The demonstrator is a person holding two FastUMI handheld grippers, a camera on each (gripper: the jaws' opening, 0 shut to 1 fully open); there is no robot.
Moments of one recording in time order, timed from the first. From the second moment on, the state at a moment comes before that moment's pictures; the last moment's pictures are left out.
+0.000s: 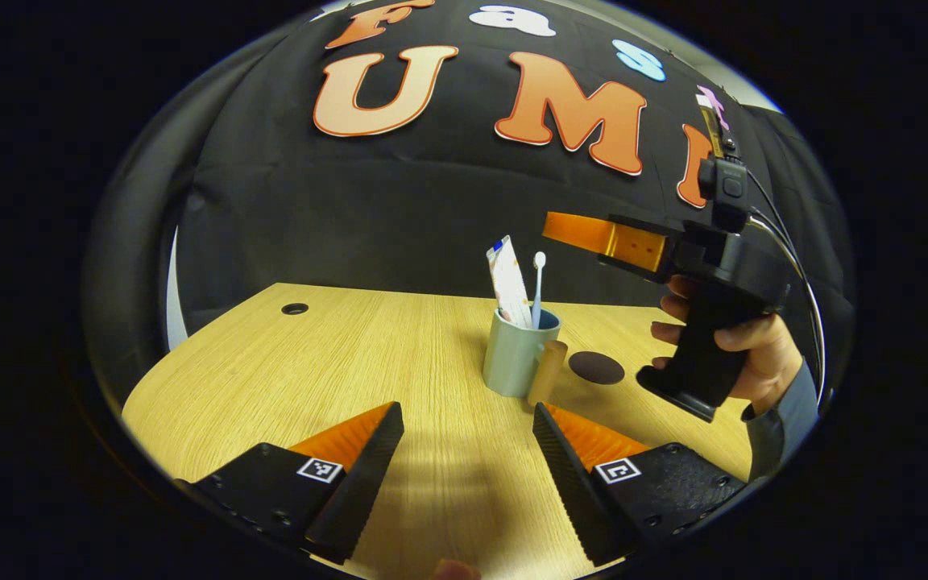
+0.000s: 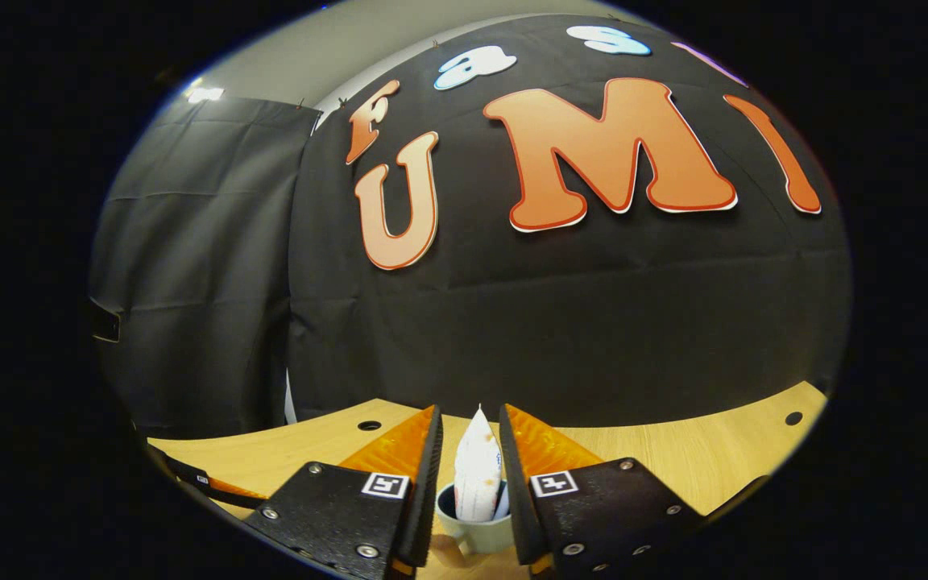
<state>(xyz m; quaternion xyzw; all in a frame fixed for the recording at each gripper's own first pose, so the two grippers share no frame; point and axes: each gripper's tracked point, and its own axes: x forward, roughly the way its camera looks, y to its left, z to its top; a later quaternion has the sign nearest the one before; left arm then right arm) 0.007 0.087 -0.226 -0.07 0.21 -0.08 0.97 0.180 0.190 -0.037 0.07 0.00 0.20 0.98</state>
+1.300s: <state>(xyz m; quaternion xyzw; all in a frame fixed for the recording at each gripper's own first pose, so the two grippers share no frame) 0.087 -0.005 -0.238 -0.01 0.33 -0.09 0.94 0.030 0.068 0.009 0.00 -0.02 0.19 0.98</state>
